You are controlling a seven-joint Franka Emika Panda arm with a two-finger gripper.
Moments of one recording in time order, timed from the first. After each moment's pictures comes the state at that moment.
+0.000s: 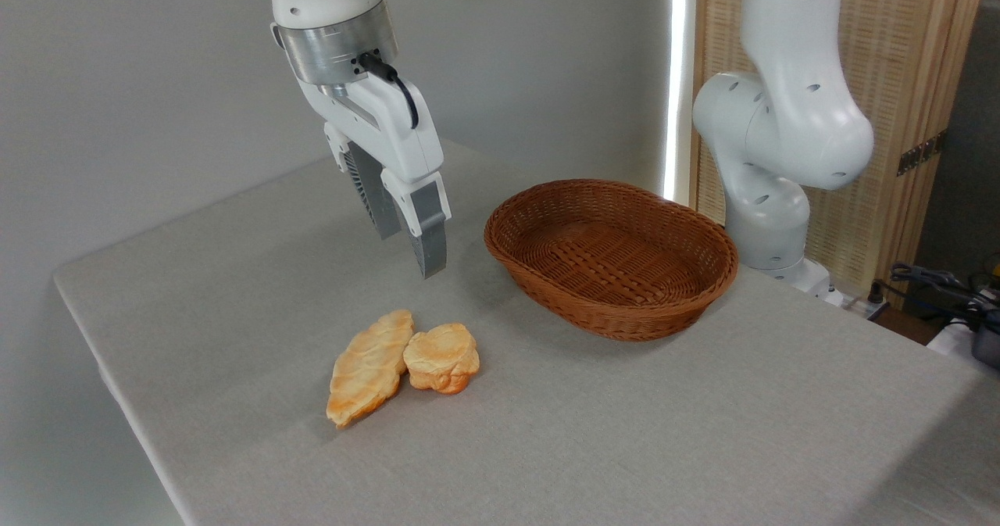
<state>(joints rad) -0.16 0.00 0.06 -1.68 -0.08 1.59 0.77</state>
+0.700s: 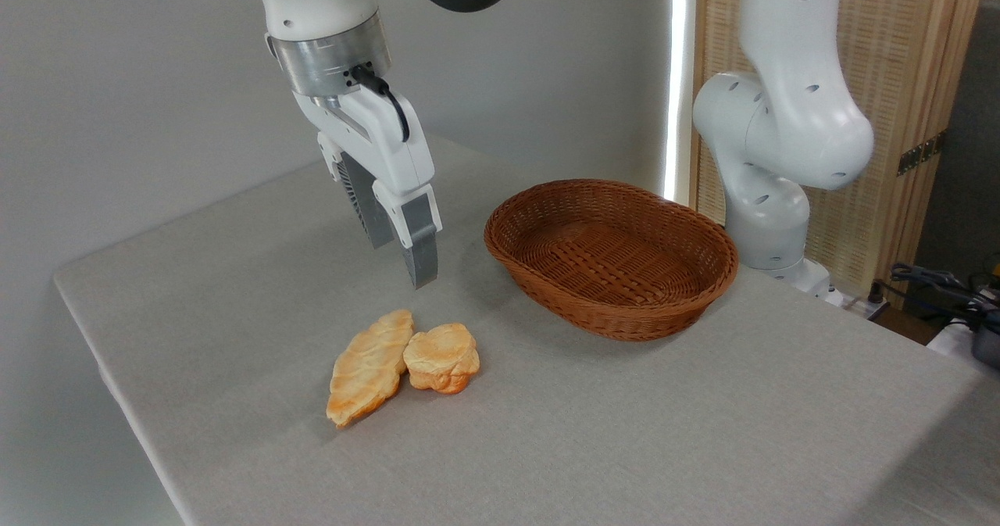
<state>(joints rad) -0.16 0.02 0.06 -1.68 -0.08 1.62 0.78</state>
